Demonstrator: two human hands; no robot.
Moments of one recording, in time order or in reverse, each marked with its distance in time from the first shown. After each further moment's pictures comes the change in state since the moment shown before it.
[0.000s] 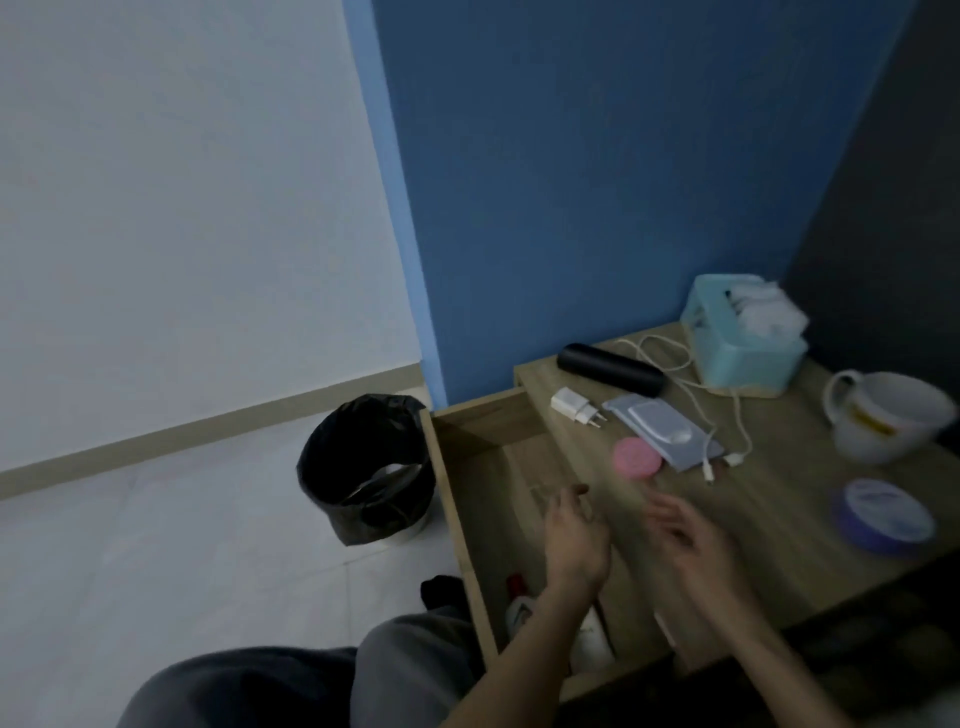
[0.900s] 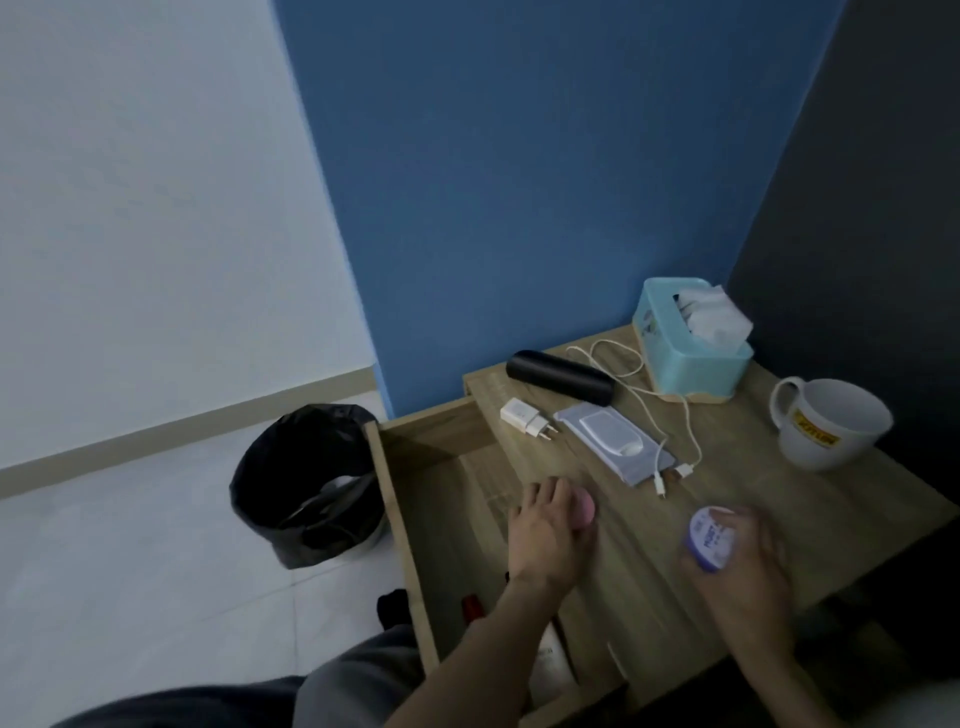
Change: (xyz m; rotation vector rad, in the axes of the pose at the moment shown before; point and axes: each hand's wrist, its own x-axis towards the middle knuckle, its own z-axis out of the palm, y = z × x) left_hand 0.049 -0.003 0.027 0.618 -0.052 0.354; right_hand 0.021 0.033 -0.059 -0.515 0.355 0.081
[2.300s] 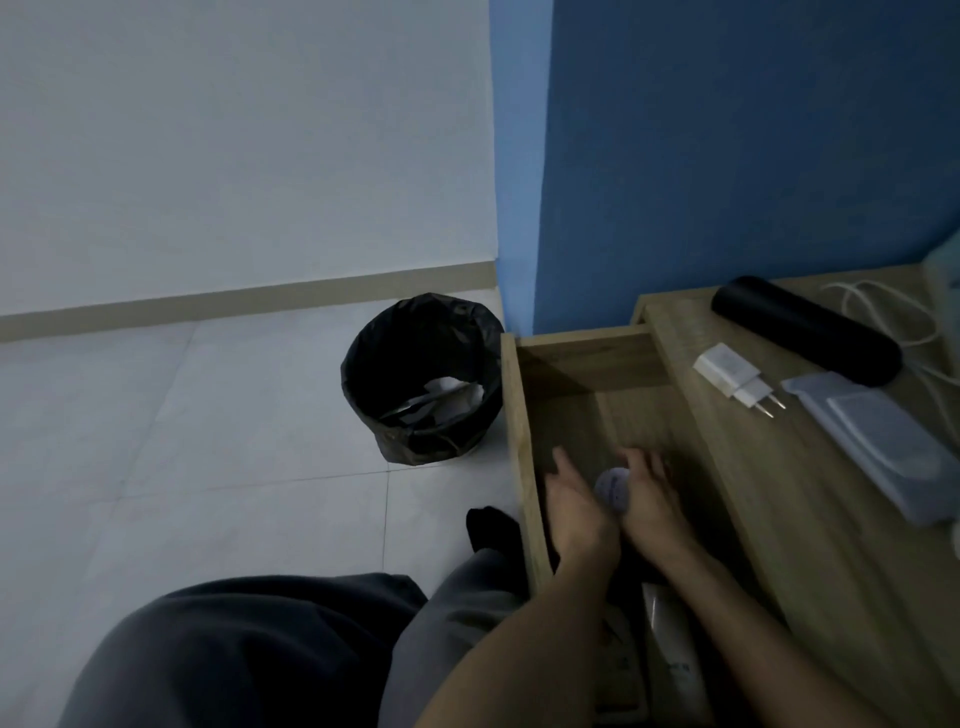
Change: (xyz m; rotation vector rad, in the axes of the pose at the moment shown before) left_hand 0.020 -0.127 0.013 -0.501 0.098 -0.774; right_hand -0.004 -0.134 0.207 -0.141 -0.636 -0.269
